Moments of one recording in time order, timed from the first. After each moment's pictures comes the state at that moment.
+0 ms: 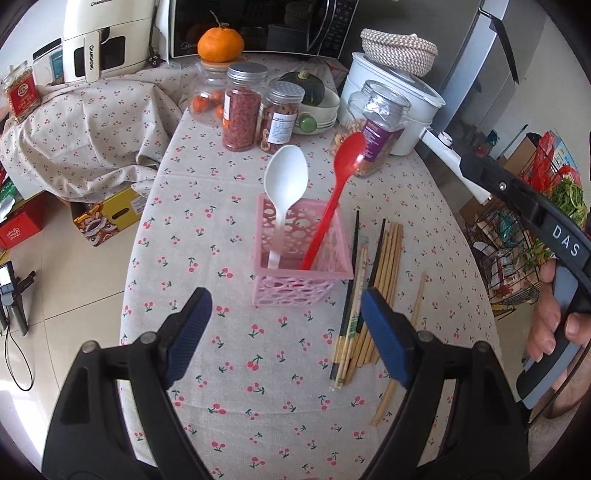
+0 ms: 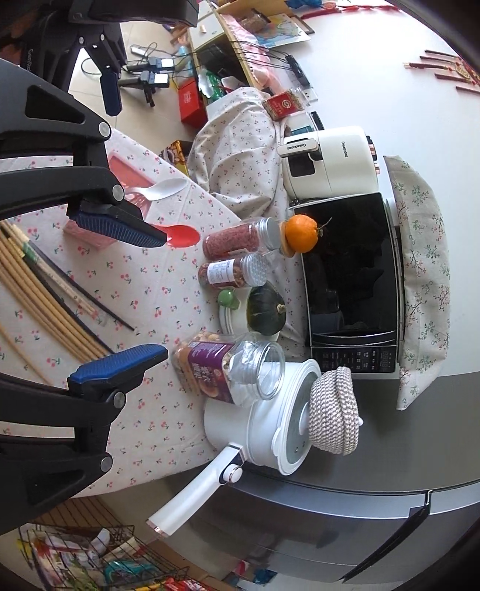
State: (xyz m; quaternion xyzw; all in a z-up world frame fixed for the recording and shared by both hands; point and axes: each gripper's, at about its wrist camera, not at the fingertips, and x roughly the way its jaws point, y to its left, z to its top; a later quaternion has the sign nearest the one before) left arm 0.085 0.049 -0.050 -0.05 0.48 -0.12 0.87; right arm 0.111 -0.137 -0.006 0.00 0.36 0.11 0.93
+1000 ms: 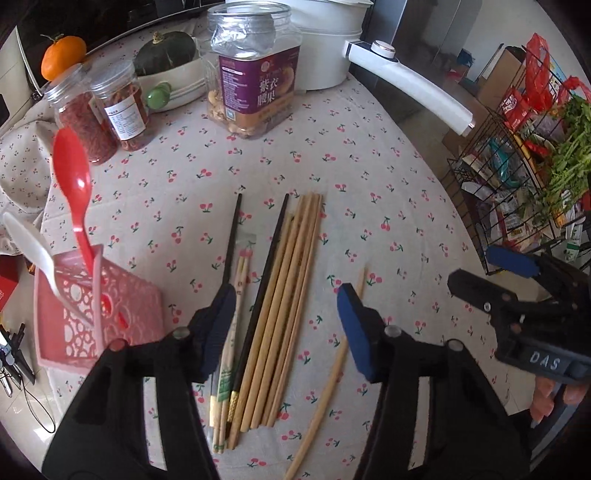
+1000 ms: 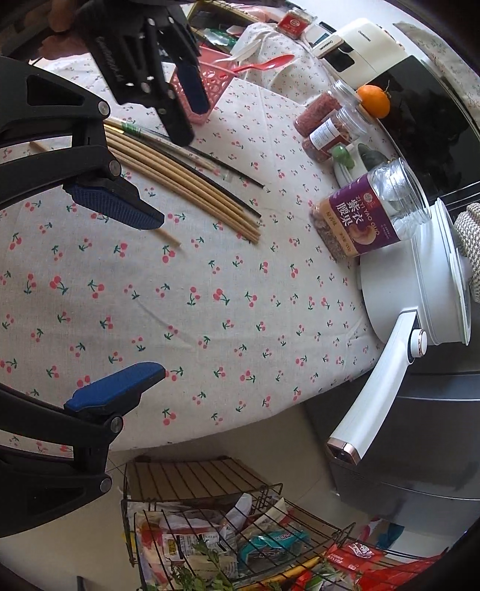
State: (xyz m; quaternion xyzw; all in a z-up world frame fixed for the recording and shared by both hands) left arm 0.155 -0.125 -0.093 0.05 0.54 -0.17 0.82; right arm 0.113 -0.291 -0.100 0.07 0.56 0.01 0.83
